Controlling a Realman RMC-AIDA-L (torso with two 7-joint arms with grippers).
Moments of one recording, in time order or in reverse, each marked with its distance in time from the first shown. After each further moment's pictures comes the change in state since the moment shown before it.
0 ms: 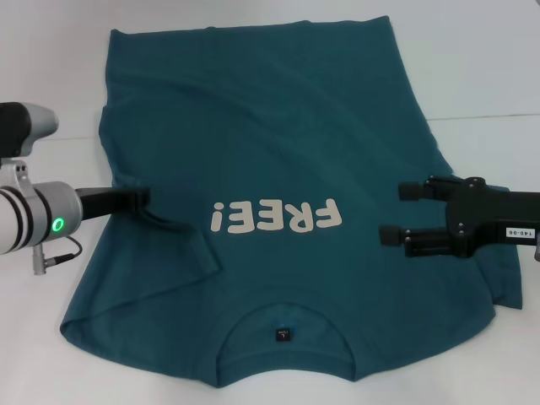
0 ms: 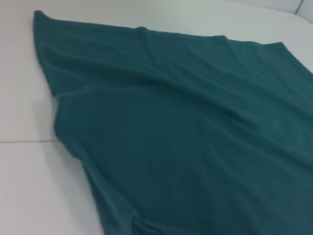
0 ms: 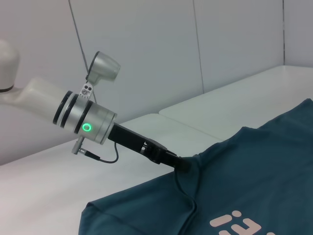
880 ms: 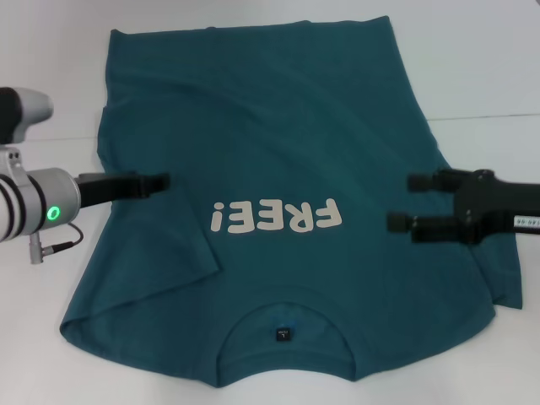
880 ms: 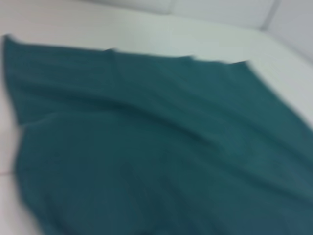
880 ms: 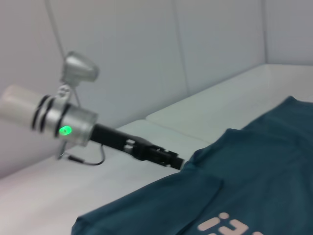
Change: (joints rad) left arm 0.030 -0.003 0.022 0.092 -0.061 0.090 0.023; right arm -0.005 -0.002 0.011 -0.032 0.007 0.007 0.079
